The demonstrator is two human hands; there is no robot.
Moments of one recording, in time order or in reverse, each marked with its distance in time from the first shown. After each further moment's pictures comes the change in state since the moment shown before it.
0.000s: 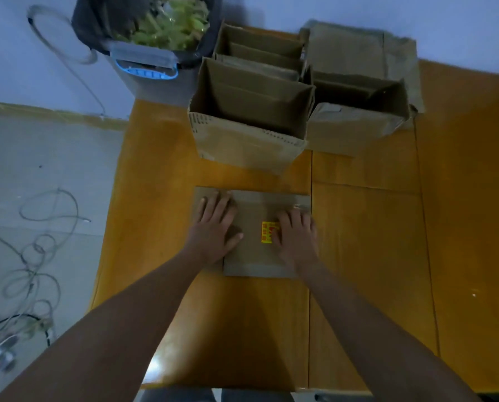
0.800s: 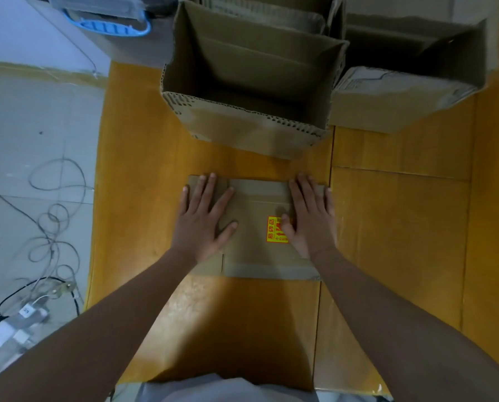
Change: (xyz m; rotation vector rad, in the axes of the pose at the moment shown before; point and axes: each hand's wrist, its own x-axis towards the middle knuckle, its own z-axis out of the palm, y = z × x) left_hand 0.006 -0.013 0.012 -0.024 0.075 -0.126; right_hand 0.035 0.022 0.016 0.015 0.024 -0.071
